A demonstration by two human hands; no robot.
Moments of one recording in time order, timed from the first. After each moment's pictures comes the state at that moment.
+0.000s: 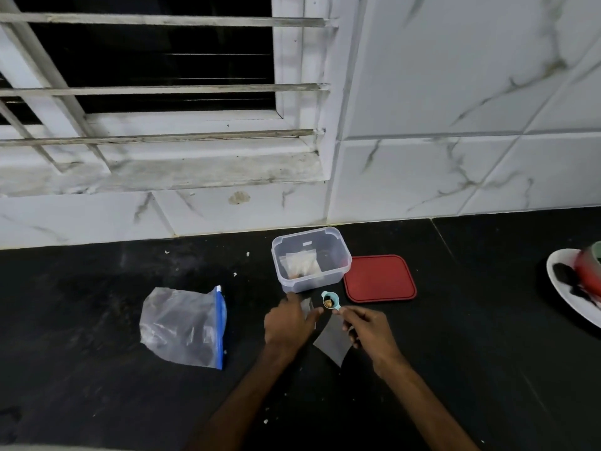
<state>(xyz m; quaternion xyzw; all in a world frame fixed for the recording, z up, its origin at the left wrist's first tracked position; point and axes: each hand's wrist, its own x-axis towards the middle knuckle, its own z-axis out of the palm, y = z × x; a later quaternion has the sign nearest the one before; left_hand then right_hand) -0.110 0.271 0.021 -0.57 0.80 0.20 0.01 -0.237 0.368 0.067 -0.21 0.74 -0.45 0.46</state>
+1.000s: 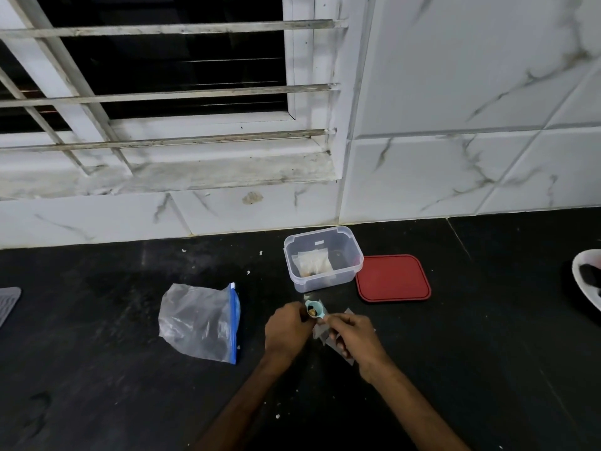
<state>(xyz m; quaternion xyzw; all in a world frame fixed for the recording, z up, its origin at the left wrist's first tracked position) -0.080 0.279 0.033 -0.55 0.76 0.34 -0.08 -0.202 0.361 0.071 -0.22 0.70 -0.42 0.53</state>
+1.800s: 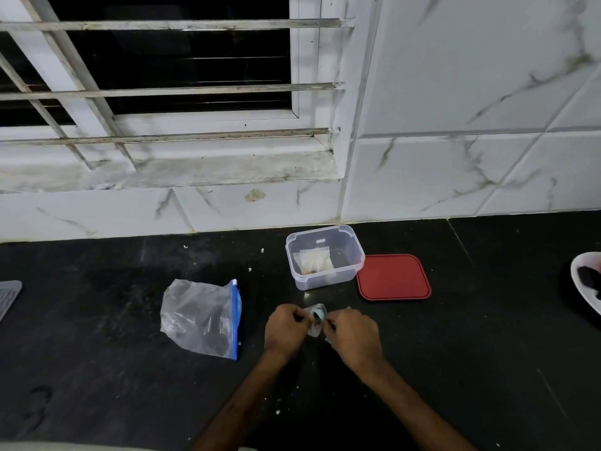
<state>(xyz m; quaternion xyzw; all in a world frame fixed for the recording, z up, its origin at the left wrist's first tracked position) -0.071 0.281 0.024 -0.58 0.66 0.47 -0.12 -0.199 0.350 0.056 -0.60 0.78 -0.05 0.18</state>
